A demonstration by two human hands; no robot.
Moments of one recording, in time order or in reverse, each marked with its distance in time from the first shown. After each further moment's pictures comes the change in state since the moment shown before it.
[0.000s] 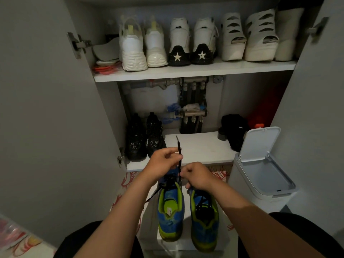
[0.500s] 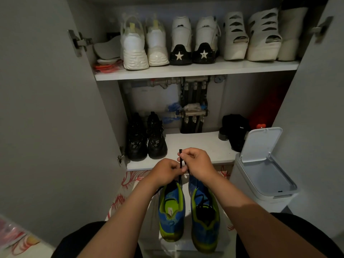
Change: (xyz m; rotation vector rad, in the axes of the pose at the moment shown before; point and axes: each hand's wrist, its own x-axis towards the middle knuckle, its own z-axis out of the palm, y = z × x) left_hand 0.004 -0.027 0.000 0.452 -0.141 -0.021; right_hand 0.002 -0.035 -0.004 0.341 0.249 -0.164
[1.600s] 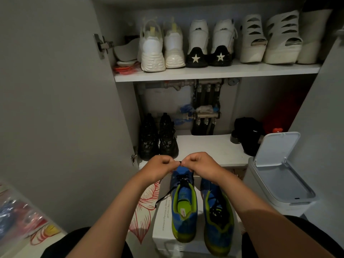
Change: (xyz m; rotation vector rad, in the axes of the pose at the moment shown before) left_hand -0.030 -0.013 -0.059 -0.077 0.069 0.049; right_hand 0.002 -0.019 0.013 -0.188 -0.291 -0.003
